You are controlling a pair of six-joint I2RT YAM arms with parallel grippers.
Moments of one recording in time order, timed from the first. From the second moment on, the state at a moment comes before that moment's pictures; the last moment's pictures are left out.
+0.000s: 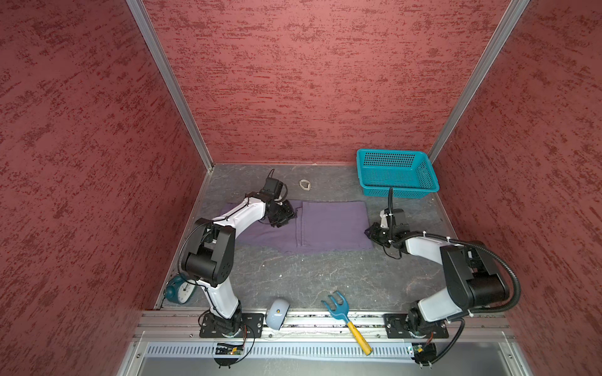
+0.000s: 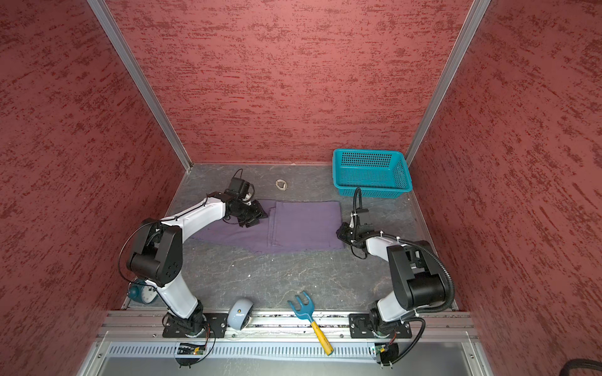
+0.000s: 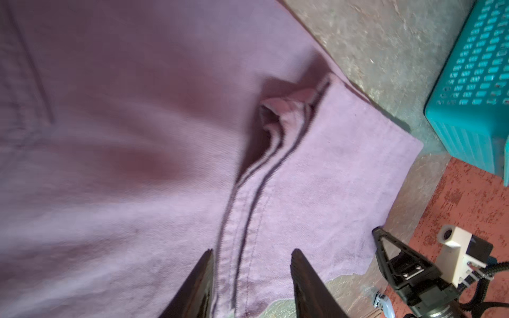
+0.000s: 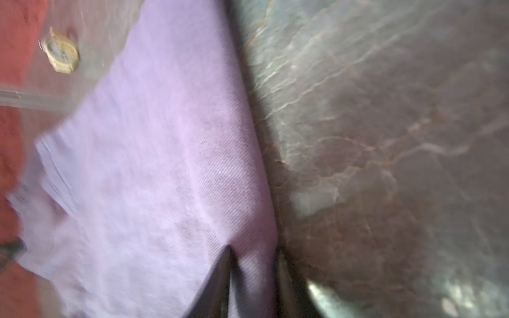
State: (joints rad) left arm -0.29 1.75 1.21 -0.58 0.34 -0.80; right arm 0.16 1.54 0.61 0.03 -0.30 0.67
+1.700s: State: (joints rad) left arm -0.06 1.50 0.91 -0.47 0.43 -0.83; right arm 0.40 1.45 1.26 -0.61 0.11 0.62
